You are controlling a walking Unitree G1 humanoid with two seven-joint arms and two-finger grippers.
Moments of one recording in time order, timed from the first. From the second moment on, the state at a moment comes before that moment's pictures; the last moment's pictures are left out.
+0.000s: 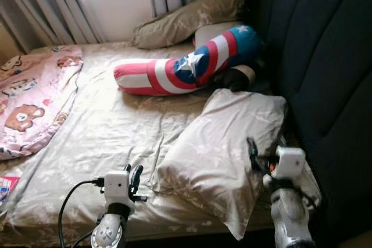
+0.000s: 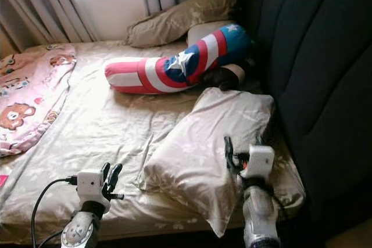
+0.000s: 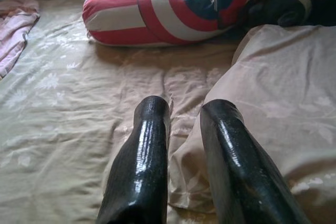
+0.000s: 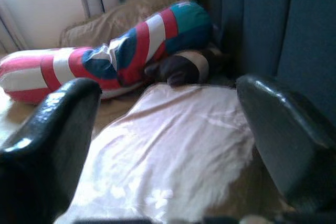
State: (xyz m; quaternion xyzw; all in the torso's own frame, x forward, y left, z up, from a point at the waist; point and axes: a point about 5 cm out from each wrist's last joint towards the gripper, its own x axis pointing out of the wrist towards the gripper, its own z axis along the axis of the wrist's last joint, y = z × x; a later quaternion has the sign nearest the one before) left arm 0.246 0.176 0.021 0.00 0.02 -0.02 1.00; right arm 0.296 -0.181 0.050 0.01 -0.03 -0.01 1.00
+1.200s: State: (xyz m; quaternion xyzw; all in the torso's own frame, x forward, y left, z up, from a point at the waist) left arm 0.256 0.174 0.030 -0.01 0.01 -0.01 1.00; right arm 0.277 -0.178 0.042 0.03 0.02 0.03 1.00
